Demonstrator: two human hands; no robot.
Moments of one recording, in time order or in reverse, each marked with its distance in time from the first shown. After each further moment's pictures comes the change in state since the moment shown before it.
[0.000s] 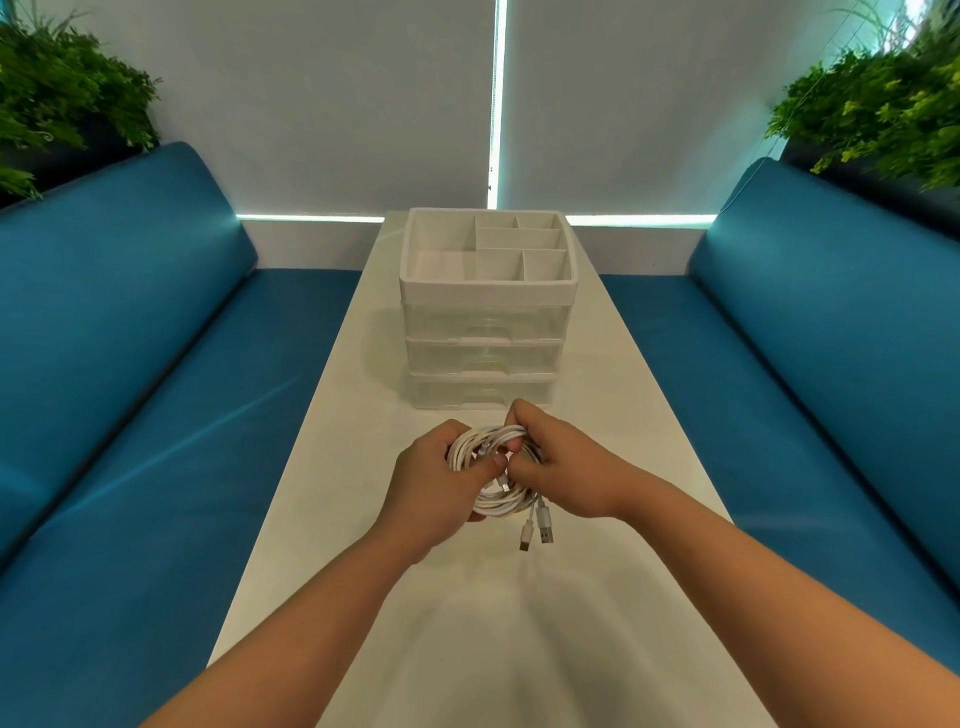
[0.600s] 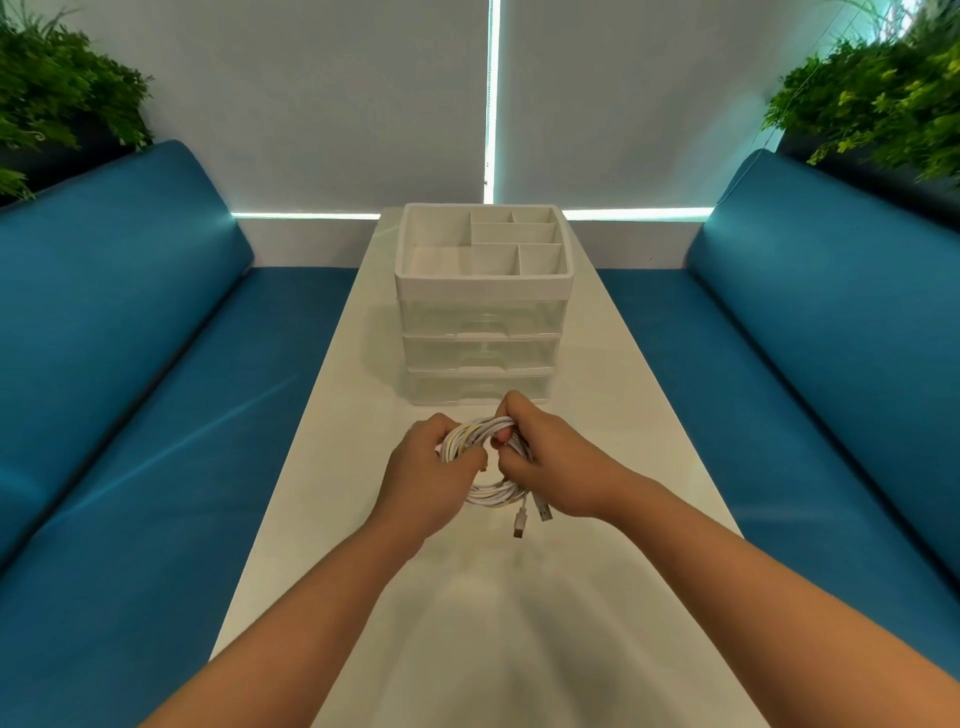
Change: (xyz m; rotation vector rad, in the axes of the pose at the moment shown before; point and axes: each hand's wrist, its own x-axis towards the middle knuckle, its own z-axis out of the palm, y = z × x) left_hand 0.007 -0.005 -0.001 0.194 0.094 0.013; right_hand -0.002 -0.007 0.008 -0.006 0.062 -0.020
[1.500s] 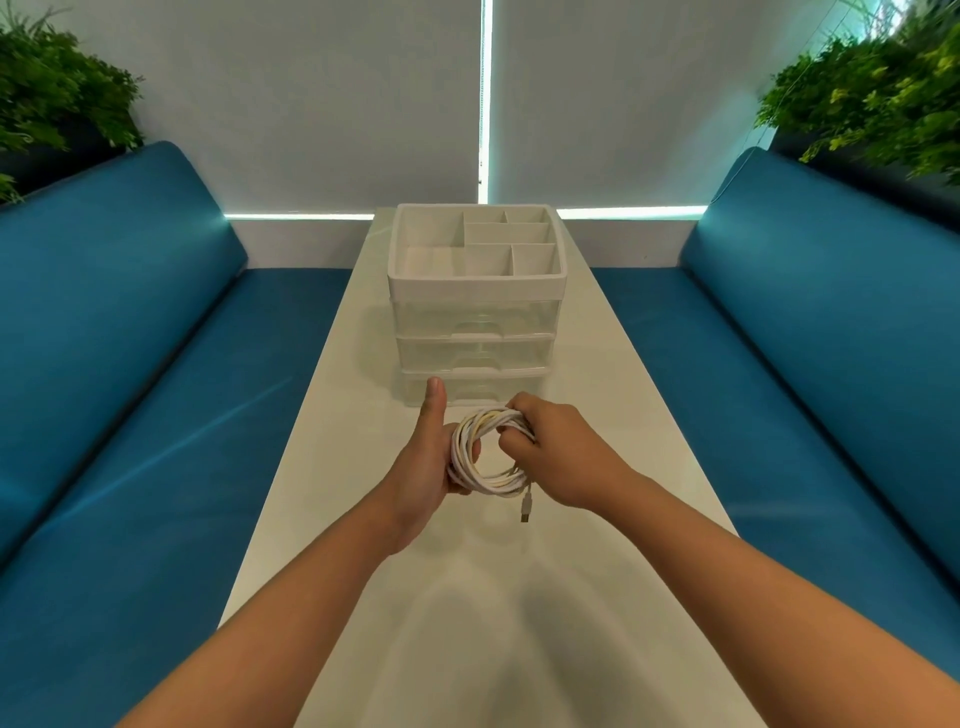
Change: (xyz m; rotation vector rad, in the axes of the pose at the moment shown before) left_hand 0.005 0.015 -0.005 -0.364 -0.451 -0.096; right_hand 0.004 0.002 -0.005 -0.118 0.152 0.173
